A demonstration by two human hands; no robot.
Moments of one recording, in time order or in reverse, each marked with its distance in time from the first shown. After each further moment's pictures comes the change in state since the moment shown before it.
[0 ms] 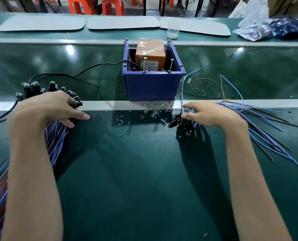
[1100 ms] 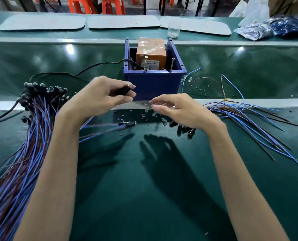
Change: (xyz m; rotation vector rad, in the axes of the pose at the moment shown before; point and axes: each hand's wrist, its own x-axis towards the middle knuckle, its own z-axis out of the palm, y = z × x) left_hand -0.027 0.072 0.028 -0.437 0.106 0.772; right_hand -0.010 -0.058 0.015 0.412 0.139 -0.388
